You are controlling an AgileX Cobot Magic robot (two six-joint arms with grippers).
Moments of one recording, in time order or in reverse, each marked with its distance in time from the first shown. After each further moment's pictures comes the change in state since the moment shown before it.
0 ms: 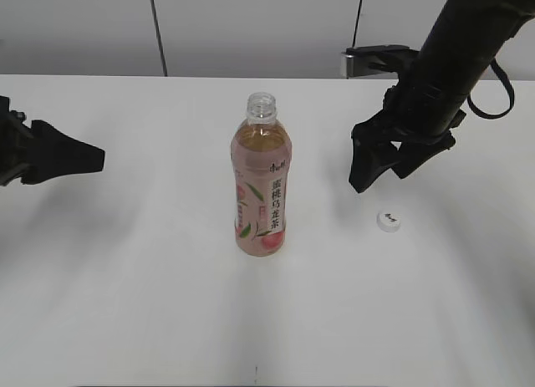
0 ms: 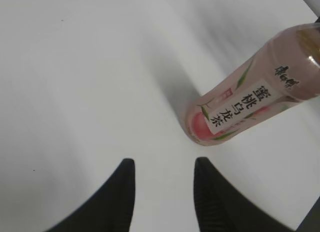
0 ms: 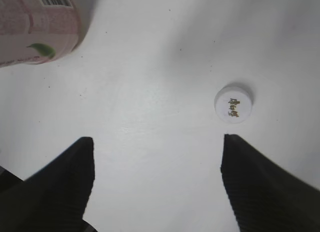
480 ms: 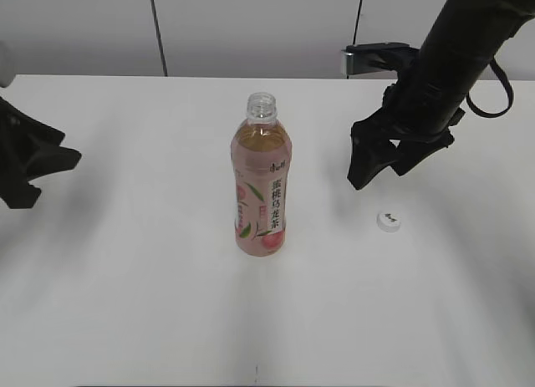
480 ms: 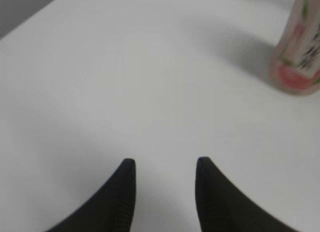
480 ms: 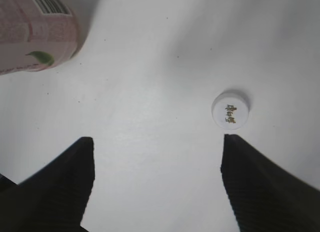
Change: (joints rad) left arm 0.000 0.000 -0.005 0.000 0.182 0.562; right arm 0.000 0.000 0.000 0.000 -0.017 0.000
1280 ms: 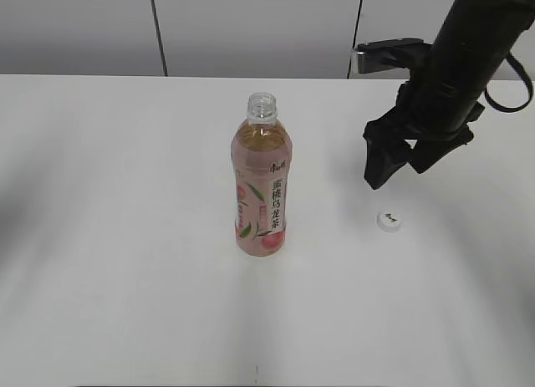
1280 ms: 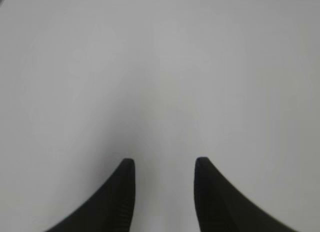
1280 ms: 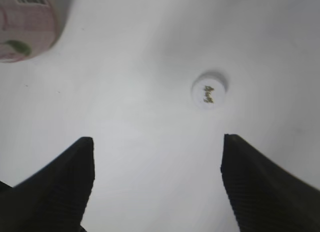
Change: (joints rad) left arm -0.135 -0.314 0.010 -1.485 0.888 0.739; right arm -0.001 -0.035 0.021 -0.067 0.004 0.062
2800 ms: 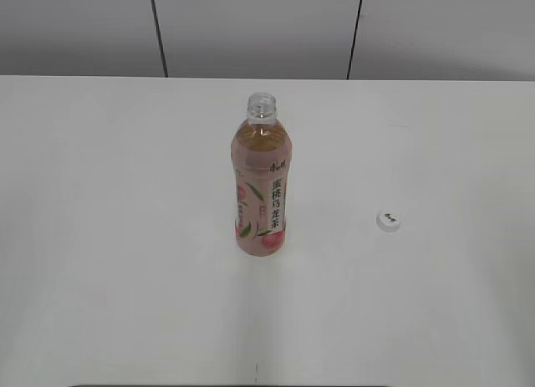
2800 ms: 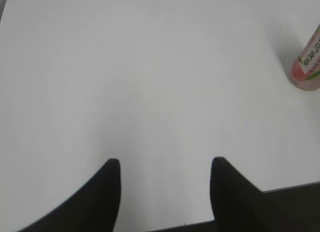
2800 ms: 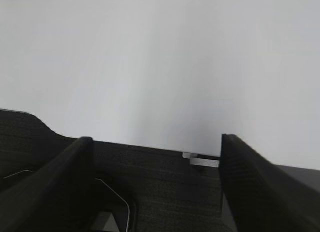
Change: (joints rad) left arm -0.002 -0.873 0.019 -0.332 0.777 0.476; right arm 0.000 -1.433 0.811 -0.339 0.108 0.423
